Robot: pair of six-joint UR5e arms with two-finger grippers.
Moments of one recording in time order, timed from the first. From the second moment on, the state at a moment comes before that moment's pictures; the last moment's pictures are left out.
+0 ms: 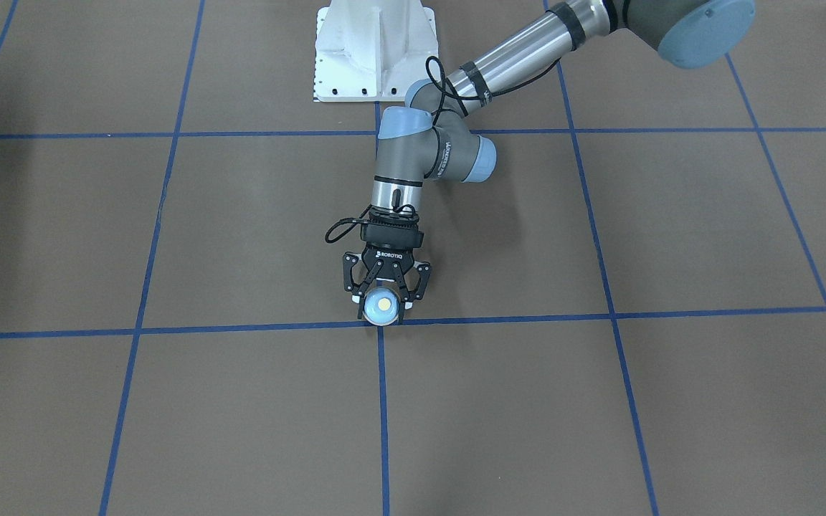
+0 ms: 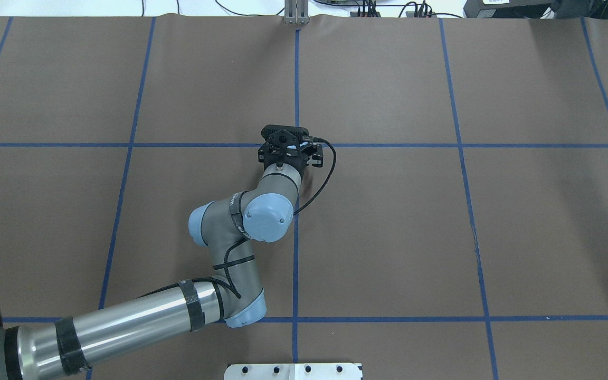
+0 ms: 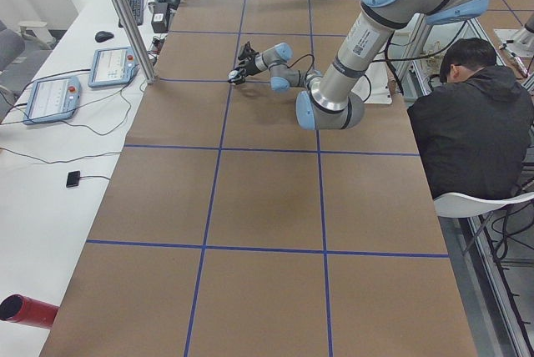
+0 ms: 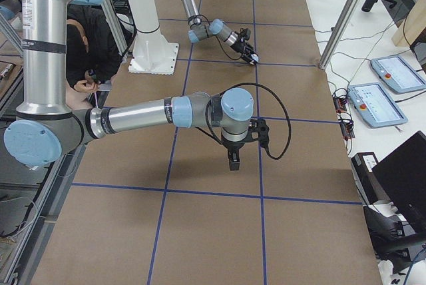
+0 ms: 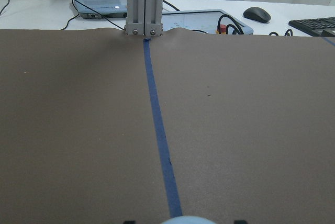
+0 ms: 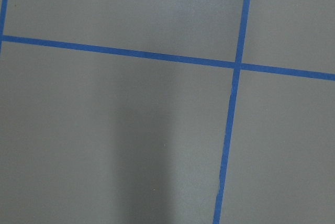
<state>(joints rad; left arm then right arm) -0.38 -2.47 -1.02 -2.44 -0.98 -1.11 1.55 -1.65 1.87 -1.73 2.41 -0.07</state>
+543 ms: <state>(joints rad) -0.38 -2.49 -0.99 -2.44 -0.98 -1.11 1.55 -1.65 1.87 -1.73 2.41 -0.07</state>
